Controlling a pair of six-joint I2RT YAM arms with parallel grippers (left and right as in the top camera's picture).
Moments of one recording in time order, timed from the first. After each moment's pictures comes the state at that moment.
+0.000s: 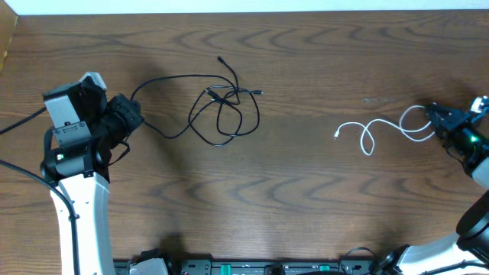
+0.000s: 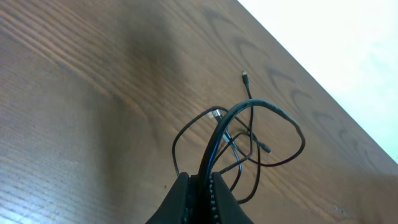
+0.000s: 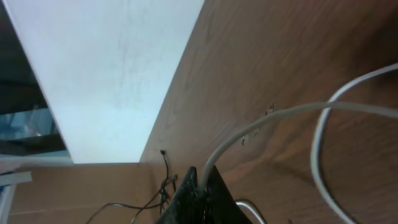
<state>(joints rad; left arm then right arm) 0.29 1.20 1.07 -0.68 0.36 -0.46 -0.69 1.78 0.80 0.28 -1.10 0.67</state>
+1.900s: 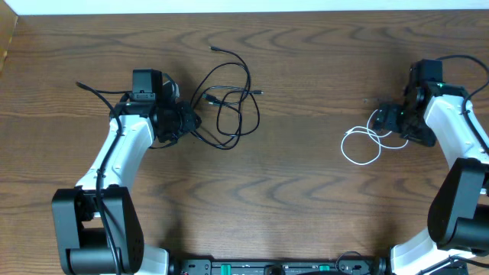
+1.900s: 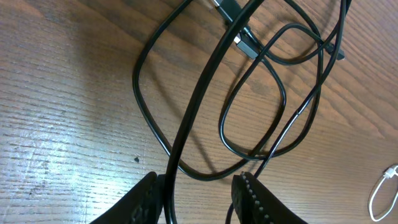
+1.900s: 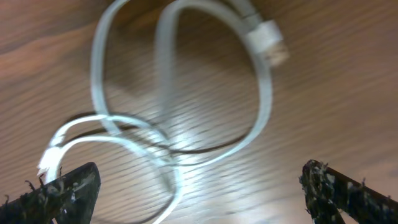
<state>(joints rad) 0.01 1.65 1.07 -0.63 0.36 -0.41 -0.14 1.78 1.22 -0.86 0.05 0.25</state>
